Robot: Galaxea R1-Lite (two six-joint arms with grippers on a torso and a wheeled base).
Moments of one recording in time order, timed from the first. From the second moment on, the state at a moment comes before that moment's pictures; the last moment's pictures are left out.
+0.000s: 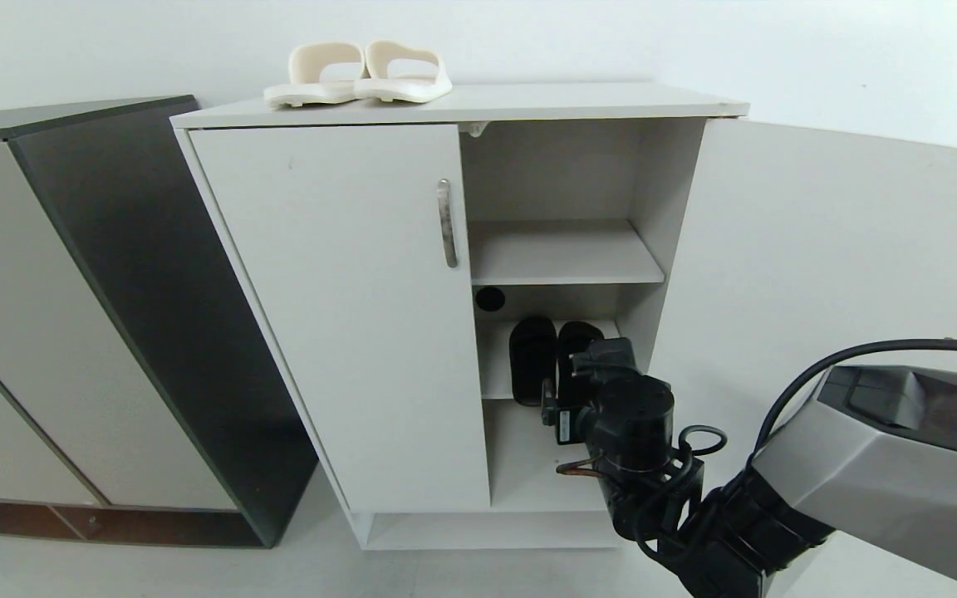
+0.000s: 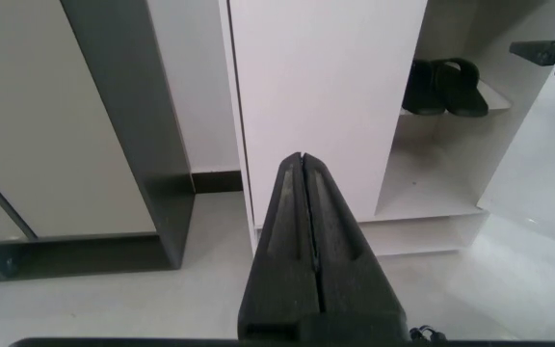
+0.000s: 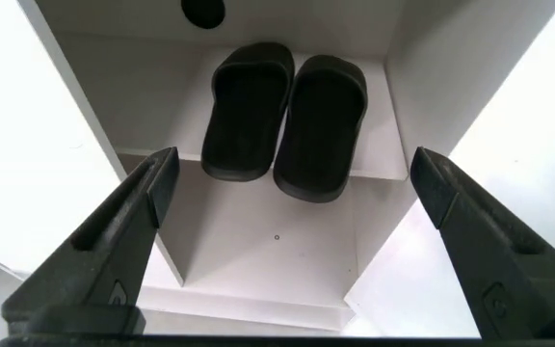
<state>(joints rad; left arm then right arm) 0.00 0.00 0.00 0.00 -0.02 0.03 0.80 2.22 -0.92 -1.21 -0.71 0.06</state>
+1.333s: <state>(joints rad) 0.00 0.00 0.00 0.00 -0.02 0.03 0.84 2.08 -0.73 -1.28 -0.47 0.05</state>
